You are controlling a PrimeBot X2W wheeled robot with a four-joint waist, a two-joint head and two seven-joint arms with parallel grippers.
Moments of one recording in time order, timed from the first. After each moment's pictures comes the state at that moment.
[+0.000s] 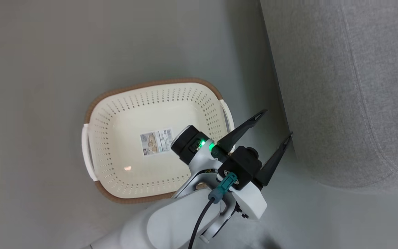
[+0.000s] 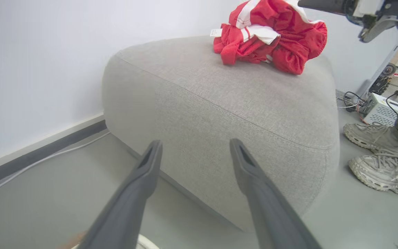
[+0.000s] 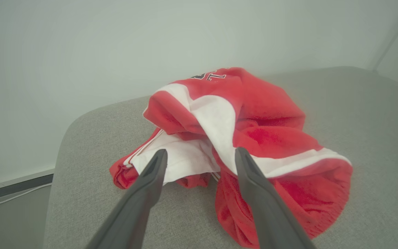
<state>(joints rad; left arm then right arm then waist) -0.78 0.06 -1.20 0.33 -0.55 0.31 -0.26 -0.53 -0.77 0.08 0.56 0.95 0.13 -0.26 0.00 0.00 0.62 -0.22</state>
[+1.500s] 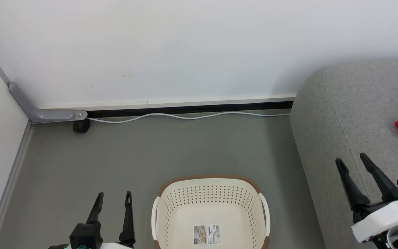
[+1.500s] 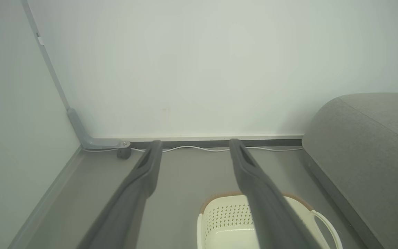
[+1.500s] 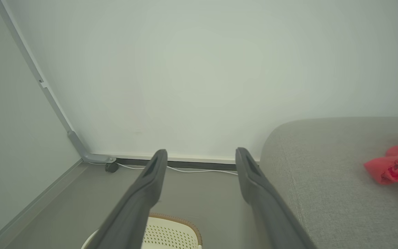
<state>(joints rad) 0.04 0.07 -0.20 0.23 -0.21 0.17 -0.26 -0.15 -0.45 0.33 0.25 0.62 0.13 -0.26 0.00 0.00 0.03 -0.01</state>
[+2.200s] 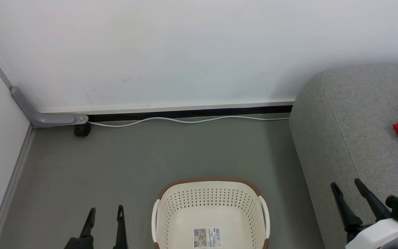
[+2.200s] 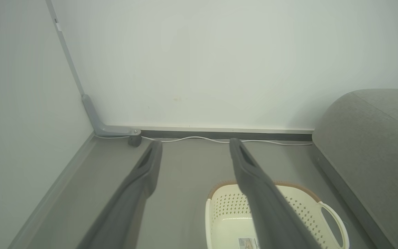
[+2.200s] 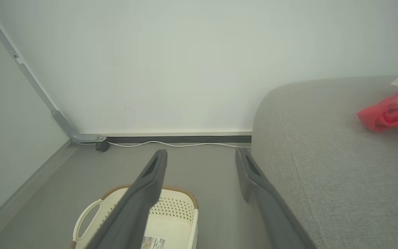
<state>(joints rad) 0.13 0.05 -0.14 0.21 -0.20 0.16 -0.26 -0.09 -0.37 0.32 0.37 0.56 0.13 -0.26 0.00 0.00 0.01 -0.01</state>
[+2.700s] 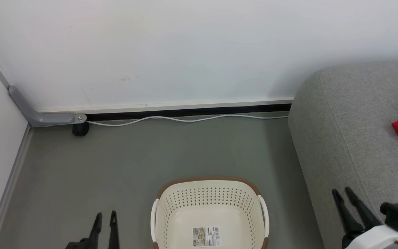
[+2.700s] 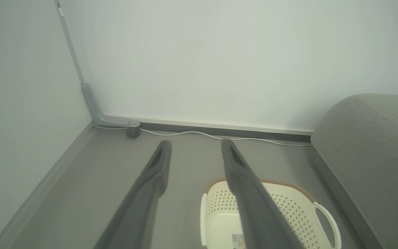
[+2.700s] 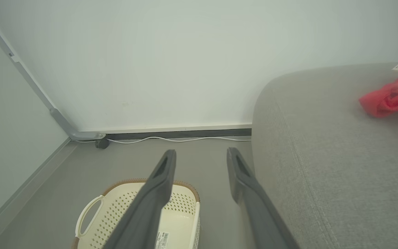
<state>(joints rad) 0.14 0.05 -0.14 0.20 -0.25 0.17 -0.26 -0.08 -0.35 0.31 0.38 0.56 0.13 -0.26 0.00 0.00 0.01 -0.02</state>
